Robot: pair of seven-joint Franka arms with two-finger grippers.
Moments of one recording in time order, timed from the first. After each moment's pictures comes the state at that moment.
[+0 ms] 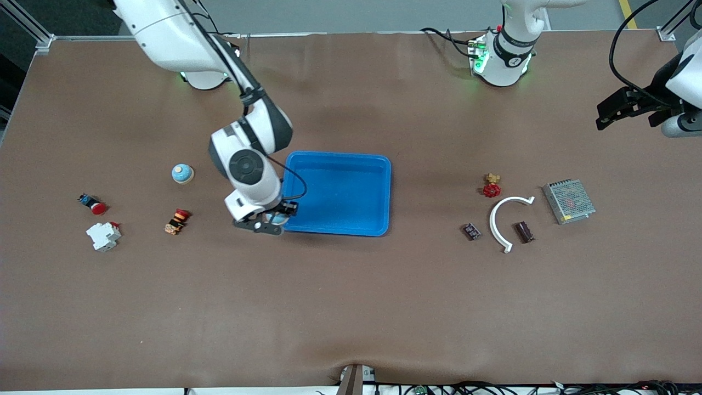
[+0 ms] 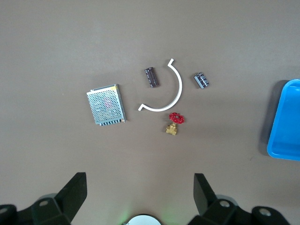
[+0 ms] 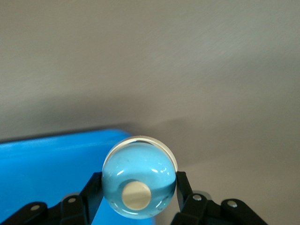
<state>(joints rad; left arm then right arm) -0.03 -0.04 -0.06 -1.54 0.03 1.45 -0.11 0.43 0.53 0.05 -1.81 -0.06 2.25 0.68</state>
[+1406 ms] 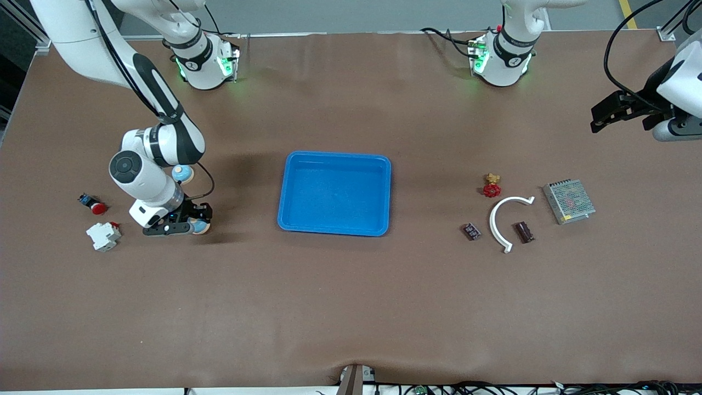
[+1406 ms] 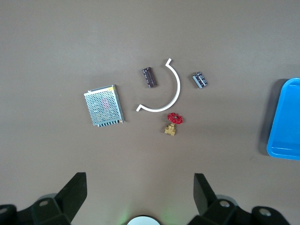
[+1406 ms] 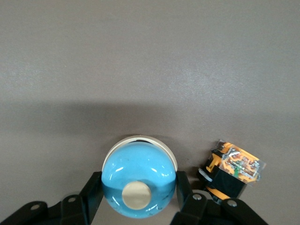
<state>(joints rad) -0.04 -0.03 -0.06 -1.55 0.03 1.46 -0.11 0.03 0.41 0.05 -2.22 -0.06 2.70 0.05</state>
